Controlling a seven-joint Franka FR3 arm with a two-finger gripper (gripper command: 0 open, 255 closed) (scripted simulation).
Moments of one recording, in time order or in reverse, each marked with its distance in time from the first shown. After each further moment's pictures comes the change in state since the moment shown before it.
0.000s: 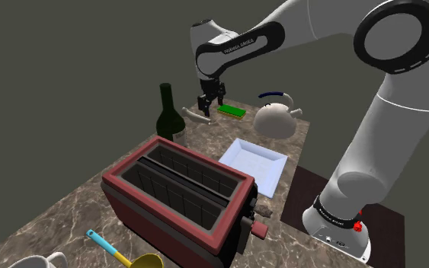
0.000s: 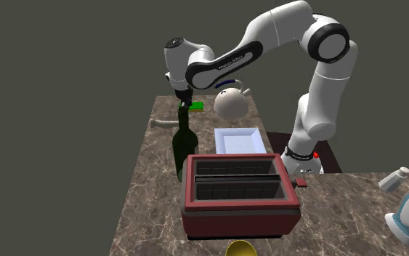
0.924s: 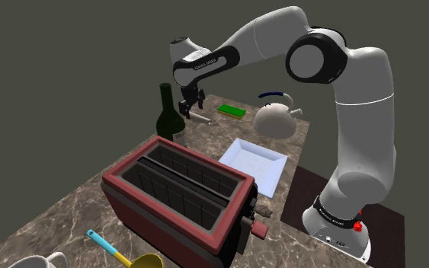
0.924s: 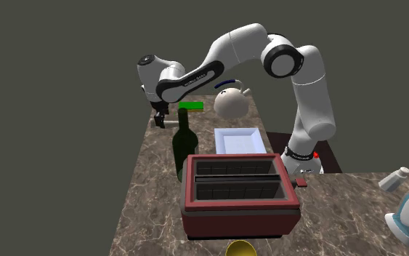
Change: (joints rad) arm 0.011 0.412 -0.010 0.403 -0.041 0.038 0.006
